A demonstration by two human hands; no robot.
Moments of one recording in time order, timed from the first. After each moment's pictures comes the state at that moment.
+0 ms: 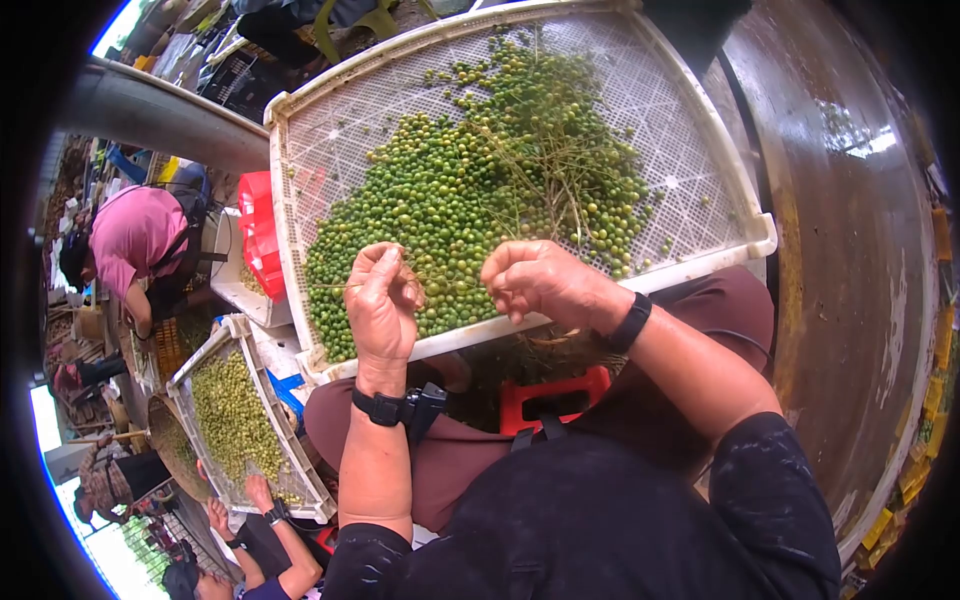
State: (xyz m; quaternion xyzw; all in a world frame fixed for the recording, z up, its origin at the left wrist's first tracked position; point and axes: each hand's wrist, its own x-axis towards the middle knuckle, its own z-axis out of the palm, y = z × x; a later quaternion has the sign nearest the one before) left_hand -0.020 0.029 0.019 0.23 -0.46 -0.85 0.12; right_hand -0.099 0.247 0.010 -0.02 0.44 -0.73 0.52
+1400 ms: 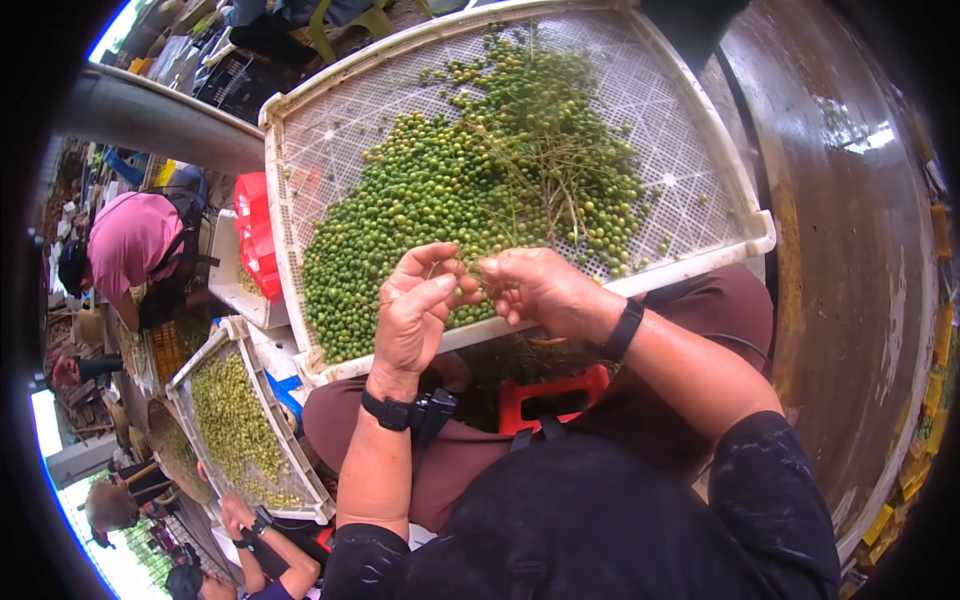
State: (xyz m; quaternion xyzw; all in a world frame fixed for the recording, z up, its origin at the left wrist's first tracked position) left_hand -0.015 0.052 0.020 0.15 -0.42 -0.89 -0.05; right_hand -0.089 0.243 -0.003 0.04 0.44 -0.74 0.51
